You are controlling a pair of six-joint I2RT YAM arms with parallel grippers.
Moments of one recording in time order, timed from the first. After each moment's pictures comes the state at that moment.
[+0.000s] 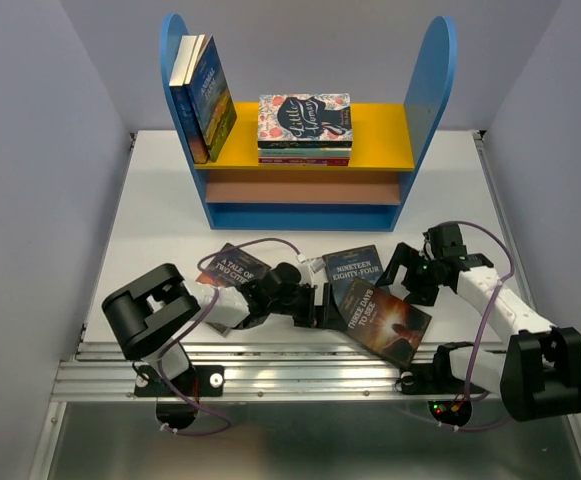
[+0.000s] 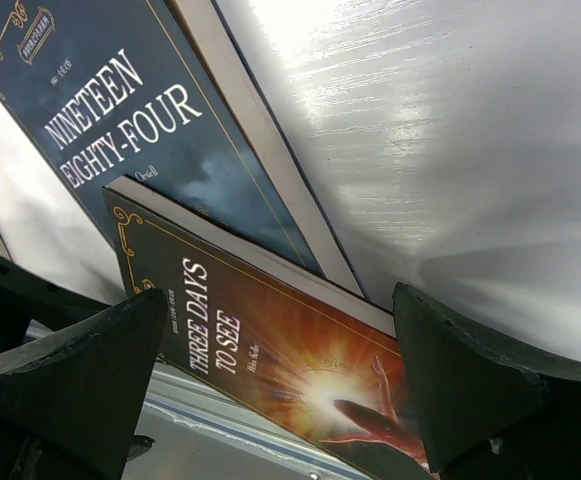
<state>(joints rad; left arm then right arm) -1.00 1.56 0.50 0.48 0.41 -0.94 0.11 1.13 0.59 -0.59 -0.35 0.58</state>
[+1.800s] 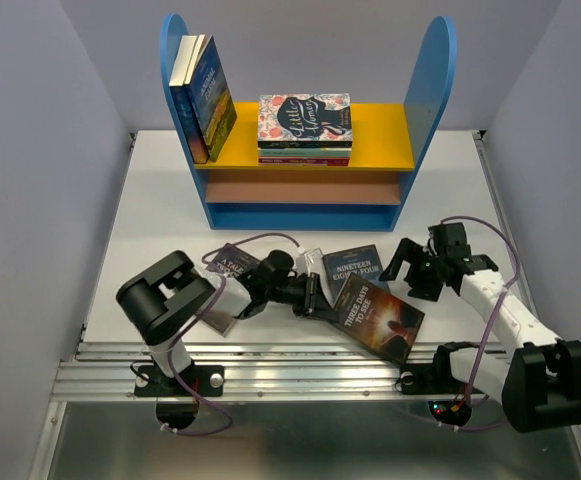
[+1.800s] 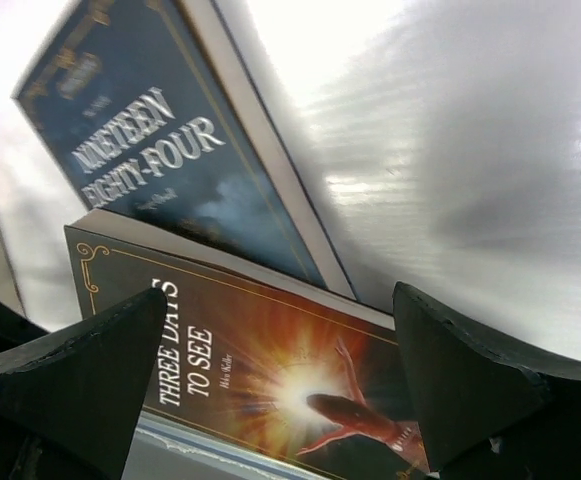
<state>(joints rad) -0.87 1.73 0.52 0.72 0.67 -1.00 0.11 1.09 0.60 -0.59 -0.30 0.58</state>
